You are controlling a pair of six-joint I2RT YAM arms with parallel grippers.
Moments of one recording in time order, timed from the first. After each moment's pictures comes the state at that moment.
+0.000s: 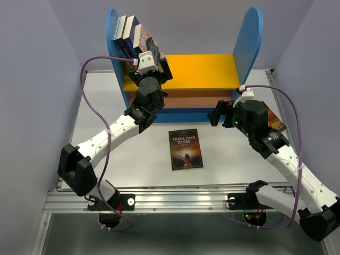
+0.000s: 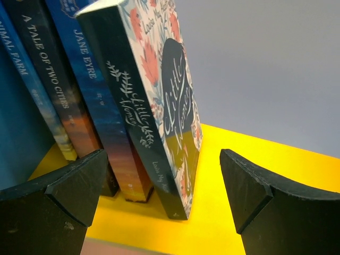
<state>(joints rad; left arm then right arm) -0.72 1.49 1.28 0.45 -0.87 -0.09 0.48 0.94 0.96 -0.37 0.09 0.38</state>
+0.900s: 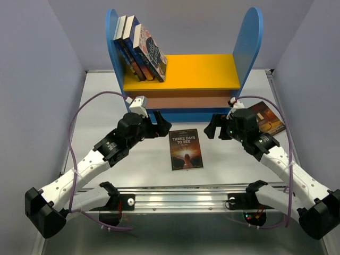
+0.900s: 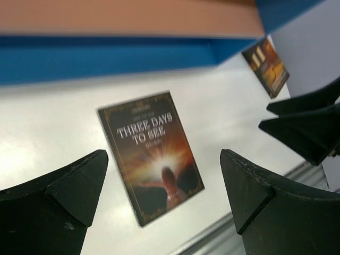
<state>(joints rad) -0.73 0.94 0.85 -0.23 -0.15 -0.62 0.48 0.95 0.81 -0.40 0.00 0.45</state>
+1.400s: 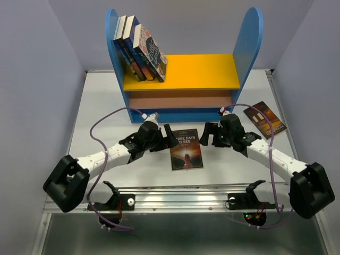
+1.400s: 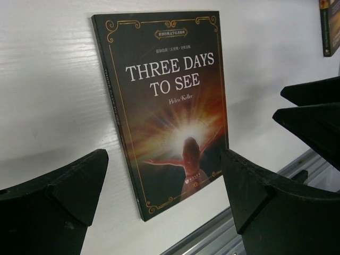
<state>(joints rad) -0.73 1.22 0.61 -0.03 0.02 -0.85 0.48 1.16 0.68 -0.31 -0.08 0.52</state>
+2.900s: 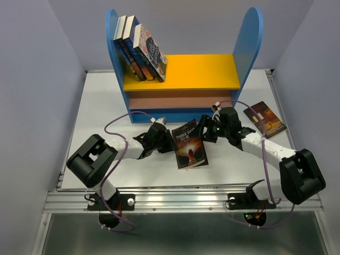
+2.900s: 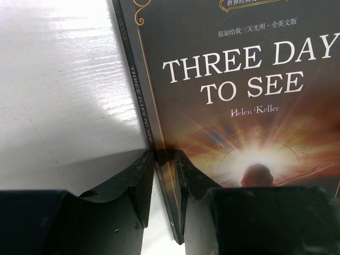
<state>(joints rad) -0.73 1.59 0.63 0.21 0.10 -0.88 0.45 1.34 0.71 -0.02 -0.45 0.75</state>
